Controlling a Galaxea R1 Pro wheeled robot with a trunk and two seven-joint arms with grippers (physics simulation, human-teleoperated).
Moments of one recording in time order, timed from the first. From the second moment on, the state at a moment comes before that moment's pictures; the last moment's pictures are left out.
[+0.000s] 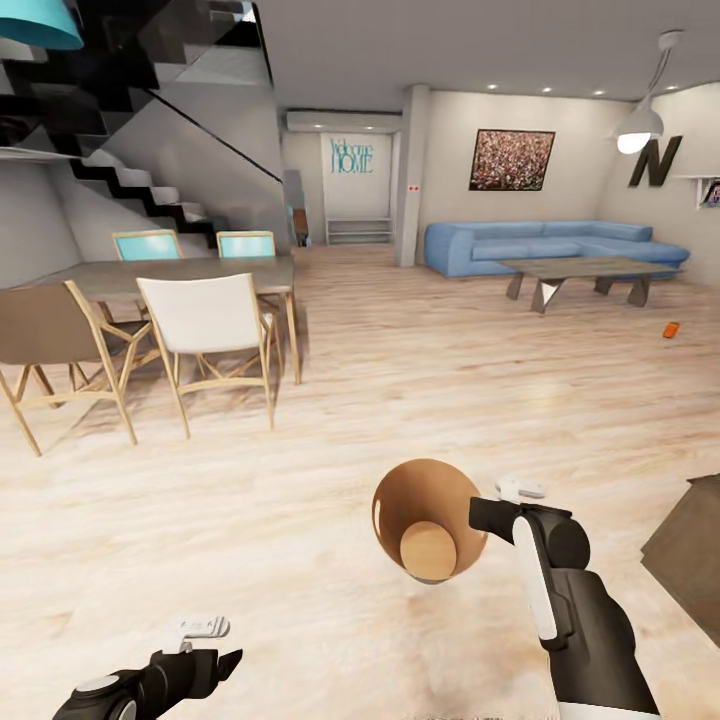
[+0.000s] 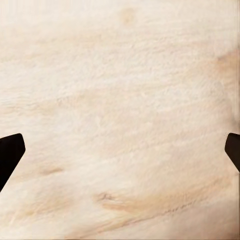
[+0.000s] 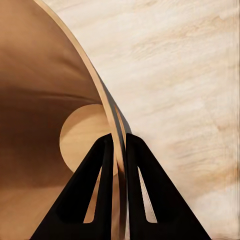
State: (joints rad) left arm 0.01 0.11 0.06 -1.46 0.10 0.74 -0.25; right arm -0.43 0.11 -0.11 -1.55 -0.06 1.05 -0.11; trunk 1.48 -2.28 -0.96
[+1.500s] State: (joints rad) left arm 0.01 0.11 0.06 -1.47 0.11 0.74 -0.25; right arm -0.43 0.11 -0.11 -1.55 -0.05 1.05 -0.11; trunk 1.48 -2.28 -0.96
